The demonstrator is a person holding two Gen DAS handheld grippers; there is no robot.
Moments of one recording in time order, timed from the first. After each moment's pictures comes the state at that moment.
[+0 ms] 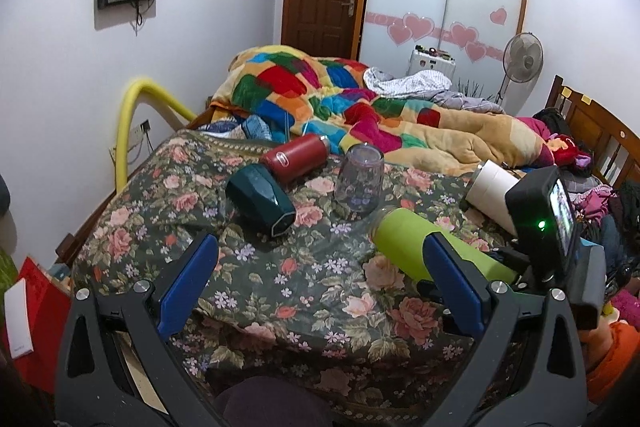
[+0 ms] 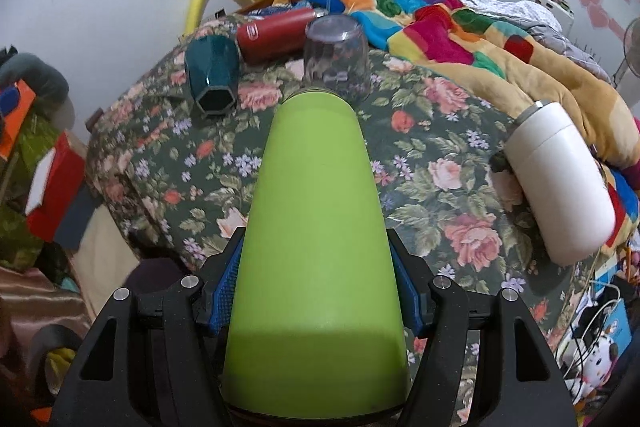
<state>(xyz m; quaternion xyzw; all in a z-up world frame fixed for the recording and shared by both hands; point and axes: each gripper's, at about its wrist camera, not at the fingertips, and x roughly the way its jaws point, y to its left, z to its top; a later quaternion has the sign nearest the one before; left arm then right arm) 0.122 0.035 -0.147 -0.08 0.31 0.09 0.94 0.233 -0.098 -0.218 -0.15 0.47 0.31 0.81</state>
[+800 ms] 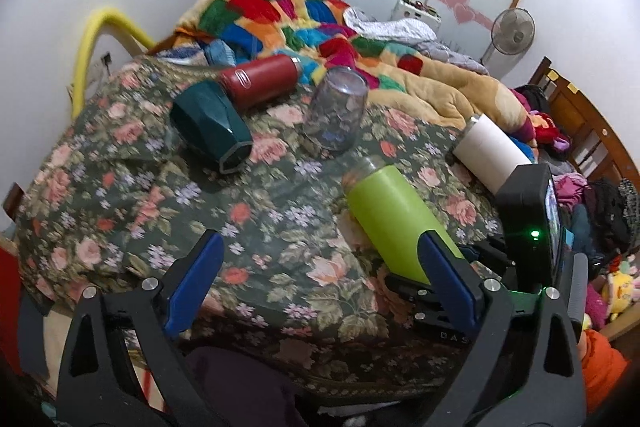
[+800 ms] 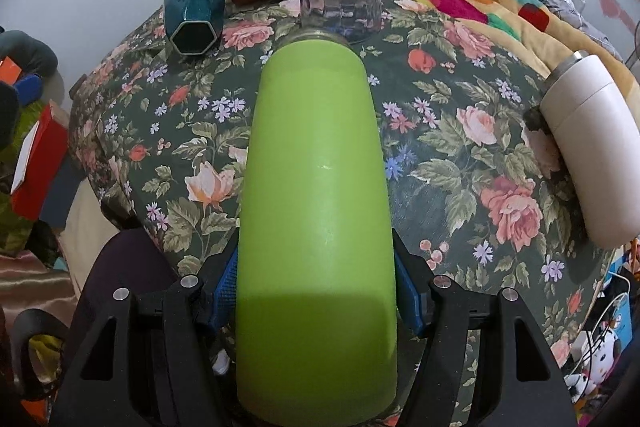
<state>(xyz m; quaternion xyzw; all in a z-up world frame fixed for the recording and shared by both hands) 0.165 0.039 -0.204 -0.16 0.41 0.01 0.90 0.238 -0.099 -0.262 -0.16 0.52 0.30 0.78</state>
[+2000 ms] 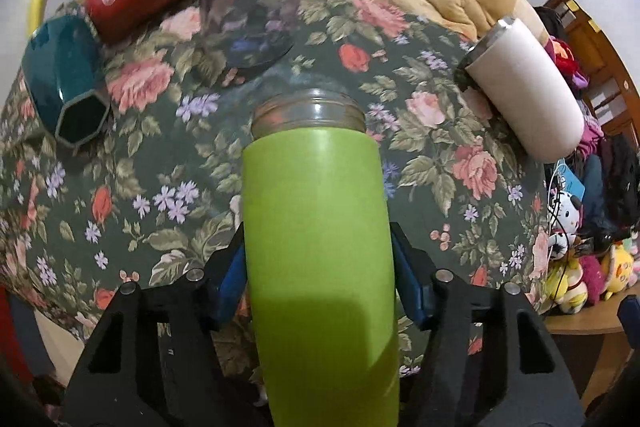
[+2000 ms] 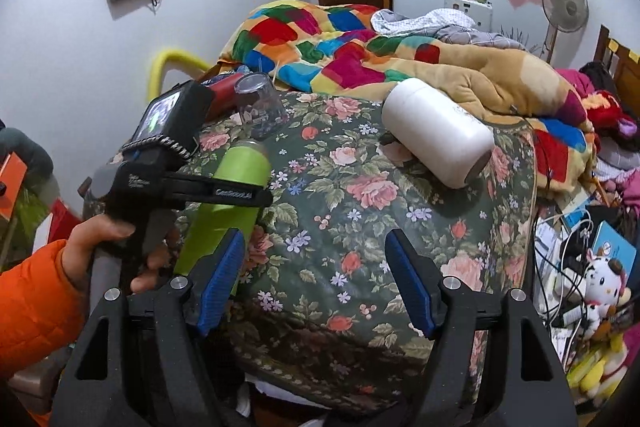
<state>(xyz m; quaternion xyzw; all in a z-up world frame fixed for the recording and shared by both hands) 0.267 -0.033 -0.269 -0.12 0.56 -0.02 0.82 0.172 -0.212 -0.169 -0.03 0.41 0.23 0.88</state>
